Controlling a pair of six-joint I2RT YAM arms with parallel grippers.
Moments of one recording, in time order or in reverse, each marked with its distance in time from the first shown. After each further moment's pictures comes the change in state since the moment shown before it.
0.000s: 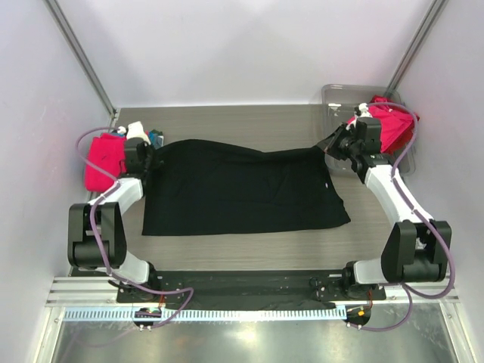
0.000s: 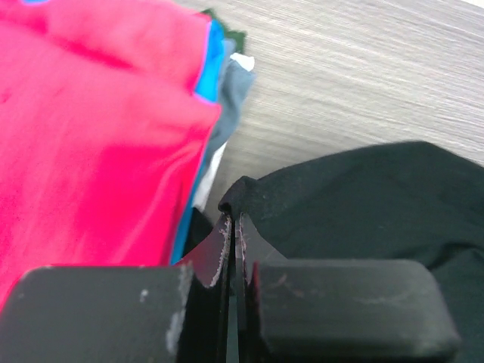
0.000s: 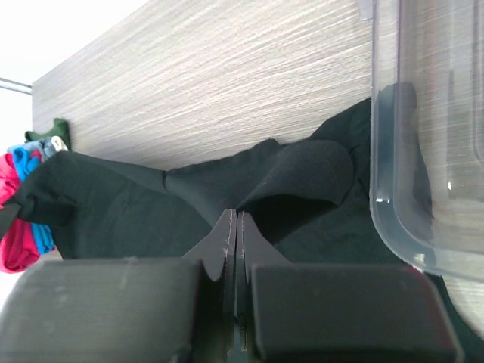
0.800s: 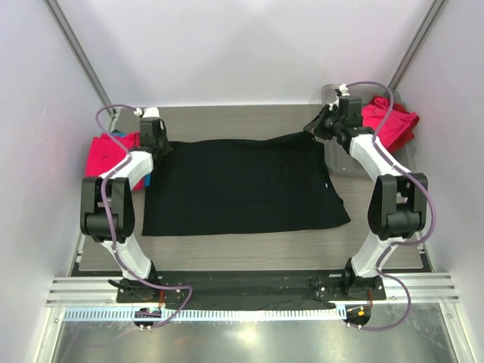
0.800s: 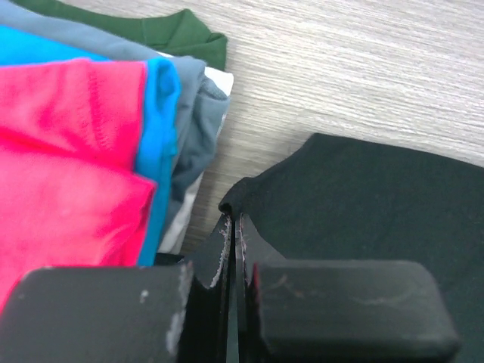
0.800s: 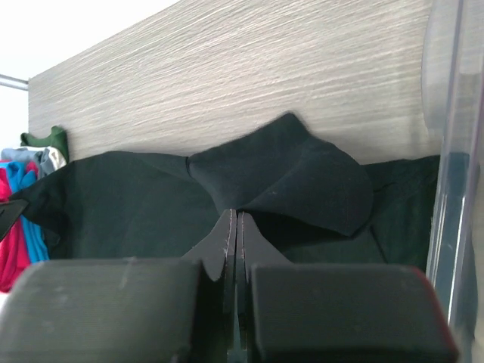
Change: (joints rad) left arm -0.080 0.234 0.339 -0.274 -0.121 0.016; right arm 0.047 0.367 0.330 0.008 -0.035 -0.028
